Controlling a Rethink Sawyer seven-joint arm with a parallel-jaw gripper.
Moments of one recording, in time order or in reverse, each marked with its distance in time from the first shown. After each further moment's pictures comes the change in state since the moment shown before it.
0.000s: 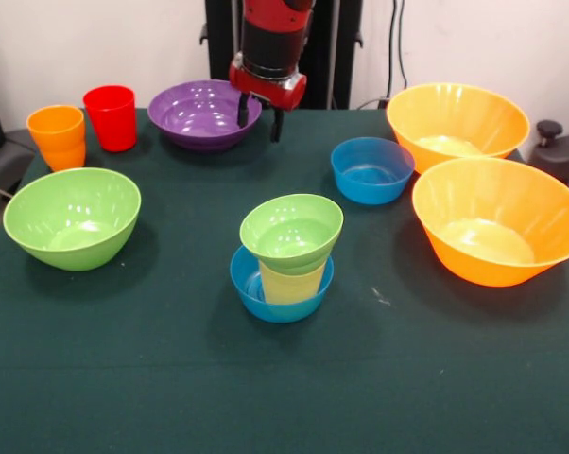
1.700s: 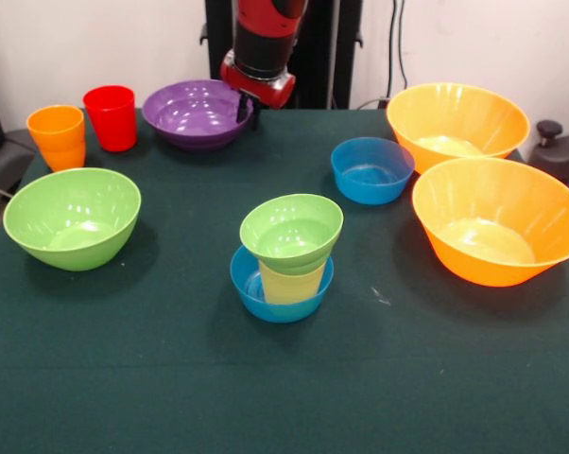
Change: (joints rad) arm 0.023 0.062 -0.070 -0.002 -0.008 -0.021 0.000
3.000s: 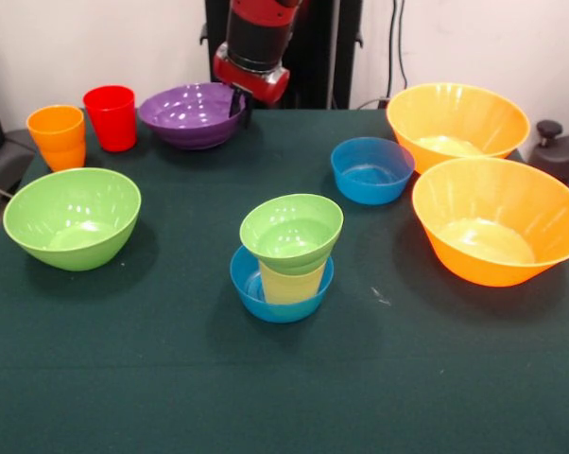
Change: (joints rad) arm 0.011 -0.059 -0.013 -0.003 -0.002 0.009 0.000
